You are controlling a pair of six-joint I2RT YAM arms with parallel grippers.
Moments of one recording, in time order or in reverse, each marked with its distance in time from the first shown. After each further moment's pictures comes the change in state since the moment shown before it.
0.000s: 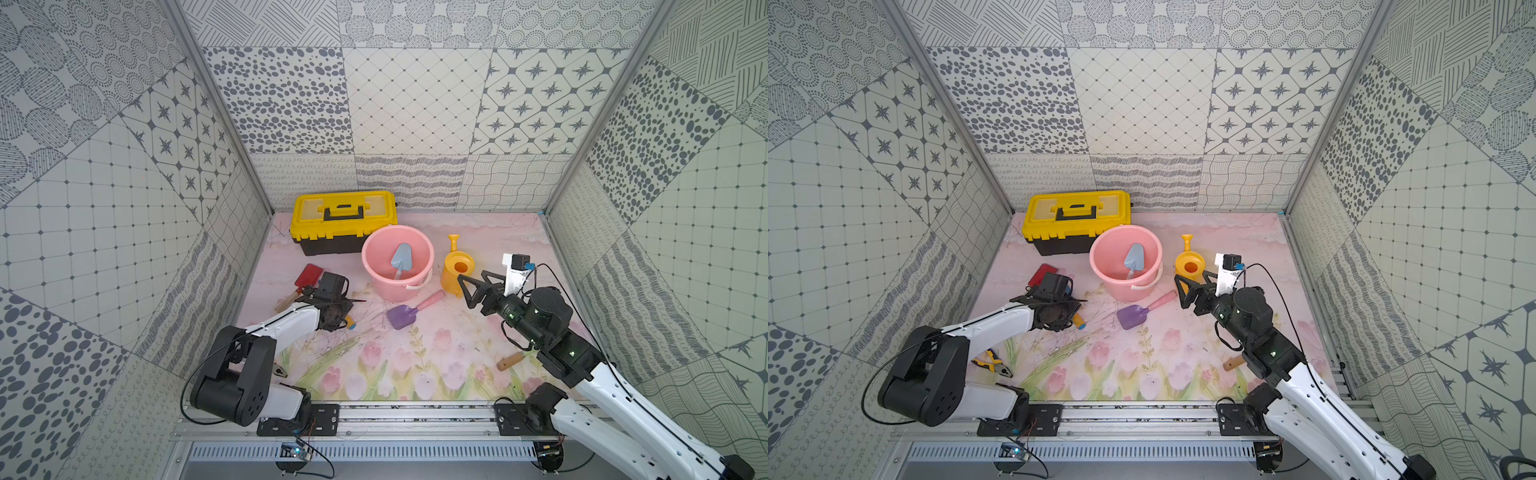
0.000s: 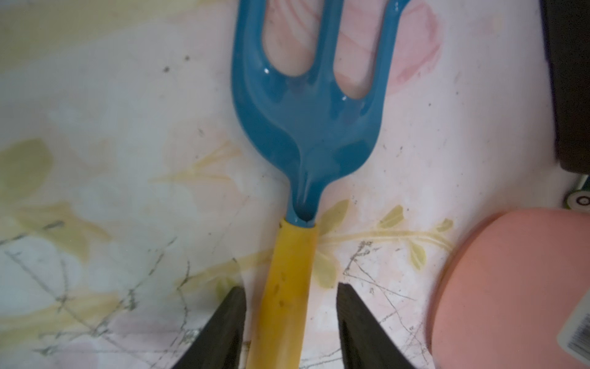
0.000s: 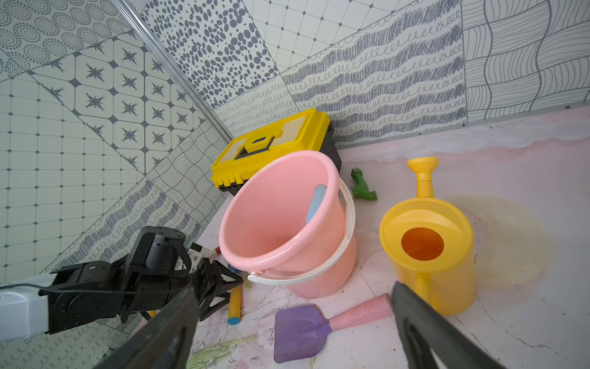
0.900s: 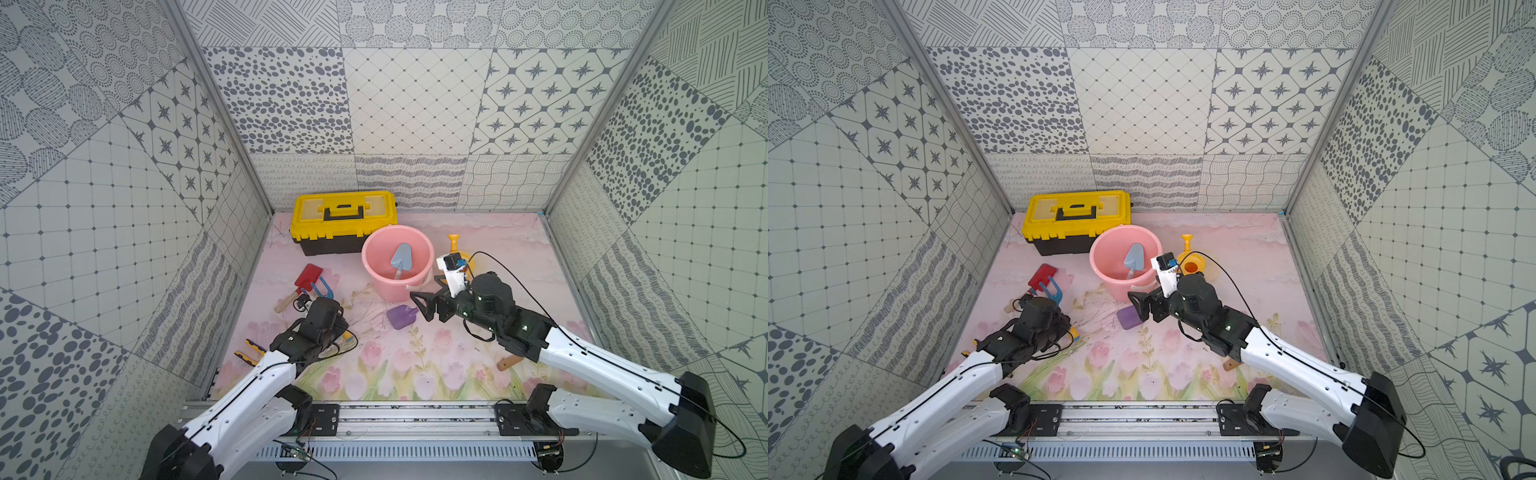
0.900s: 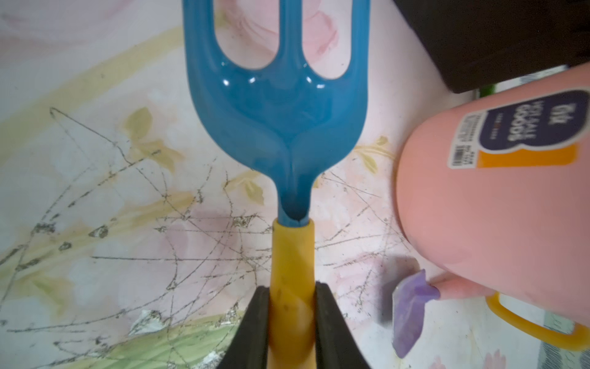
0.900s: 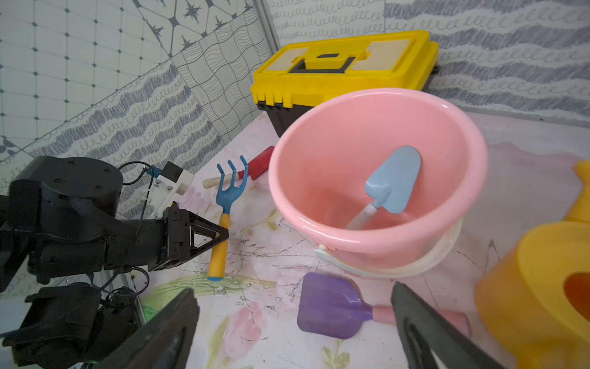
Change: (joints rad) left arm -0.163 -0.627 -0.203 -0.169 -0.140 0.118; right arm 0.282 0.442 0.256 -0.008 0.001 -0.215
